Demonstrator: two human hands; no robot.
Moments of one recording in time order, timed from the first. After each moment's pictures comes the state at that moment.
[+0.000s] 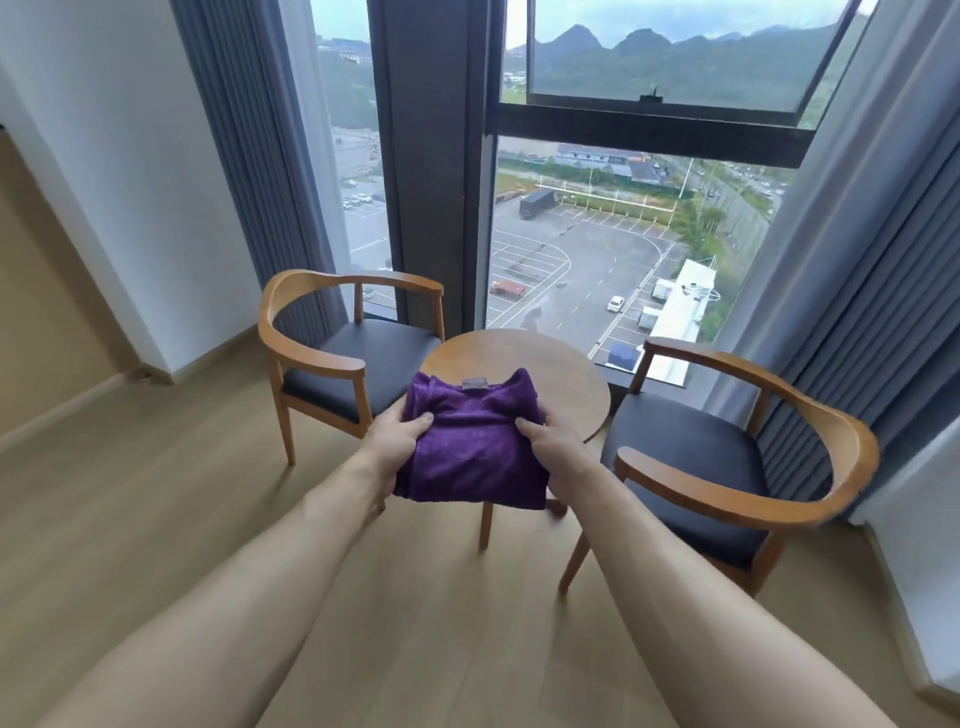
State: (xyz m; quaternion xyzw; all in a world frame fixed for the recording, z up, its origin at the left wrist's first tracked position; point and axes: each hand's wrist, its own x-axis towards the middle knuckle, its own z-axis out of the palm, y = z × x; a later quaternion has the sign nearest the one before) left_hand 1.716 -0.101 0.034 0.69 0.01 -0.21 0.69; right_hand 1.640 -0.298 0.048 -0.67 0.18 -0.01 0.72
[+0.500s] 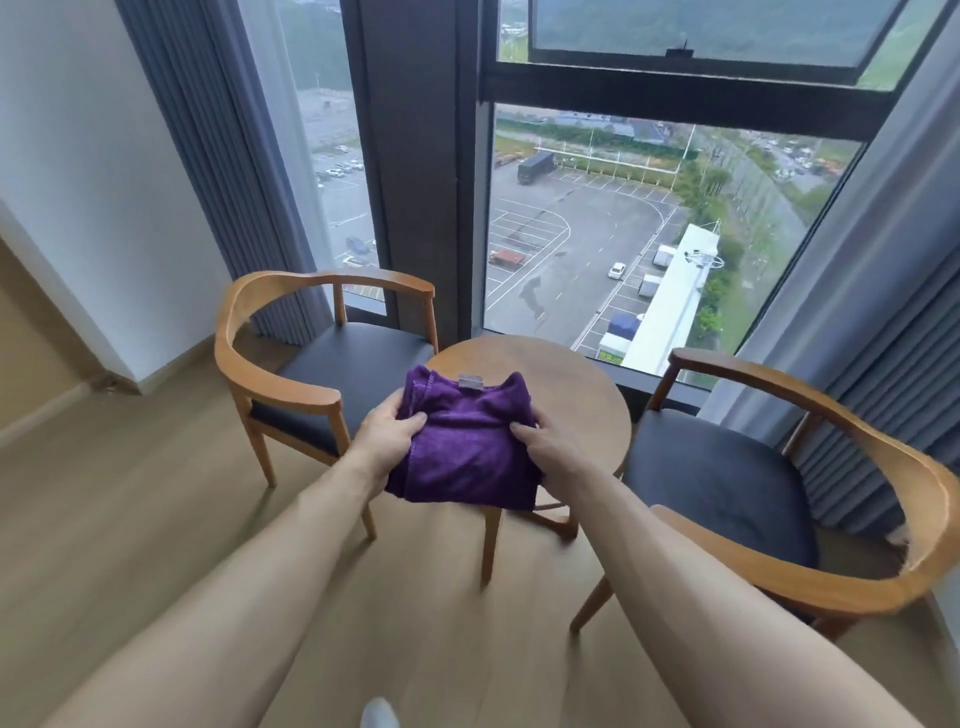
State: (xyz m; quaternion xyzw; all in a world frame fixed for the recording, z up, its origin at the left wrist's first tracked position) left_hand 1.905 -0.164 0.021 0.75 -0.01 -0.18 0.64; right_hand 1.839 -0.361 0.013 -0.66 0.20 0.02 0.72
